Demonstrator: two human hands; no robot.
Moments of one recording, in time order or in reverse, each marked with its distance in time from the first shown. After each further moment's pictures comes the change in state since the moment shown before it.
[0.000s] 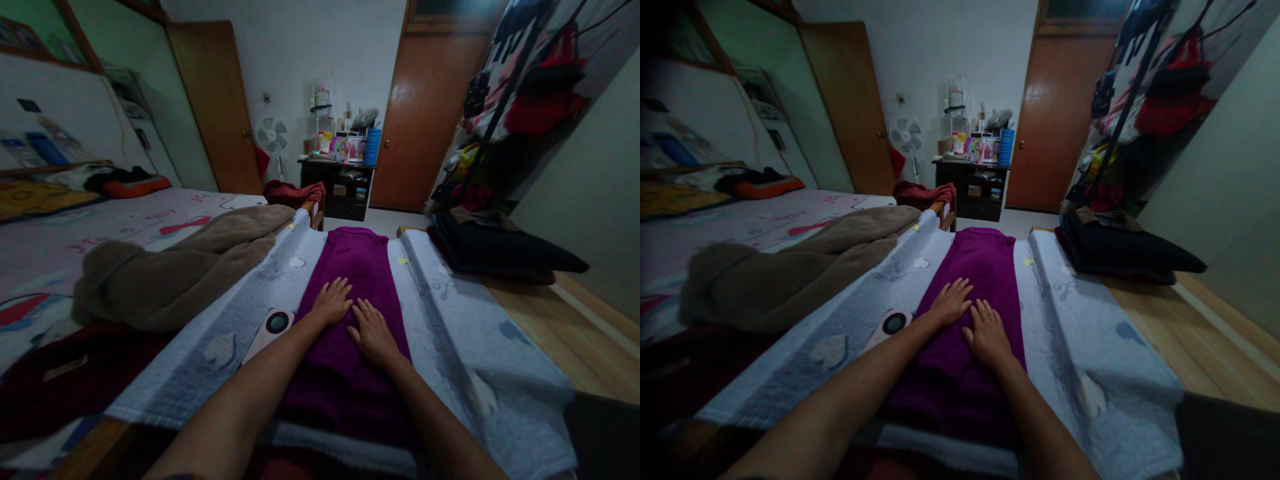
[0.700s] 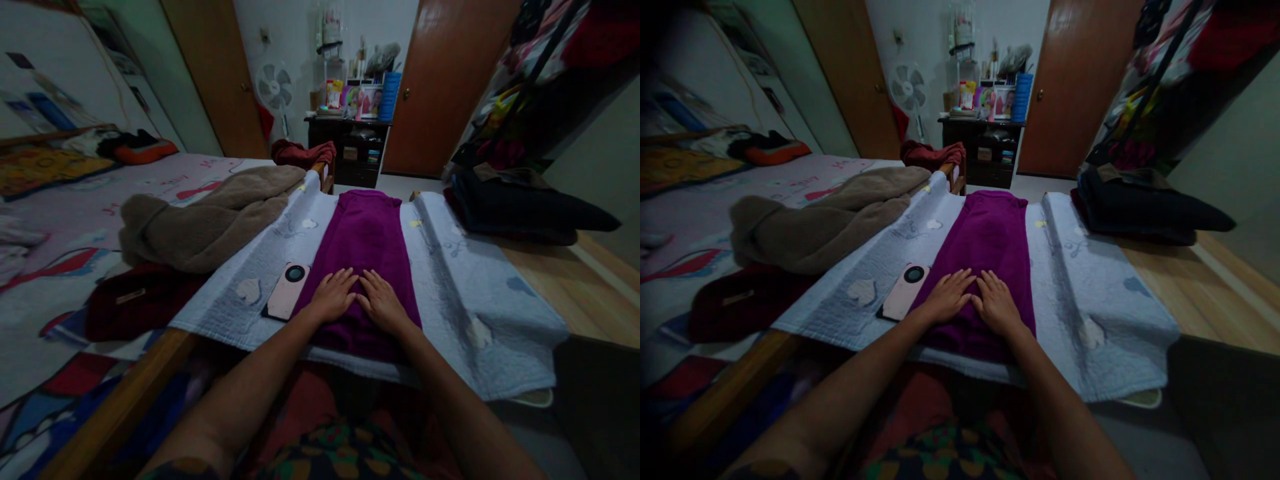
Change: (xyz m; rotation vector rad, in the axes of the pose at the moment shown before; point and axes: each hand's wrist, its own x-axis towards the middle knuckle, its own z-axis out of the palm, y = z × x) left_hand -0.116 0.035 -0.023 -0.094 -0.124 -0.009; right_hand -0.045 -0.018 0.001 0.072 0.013 -0.117
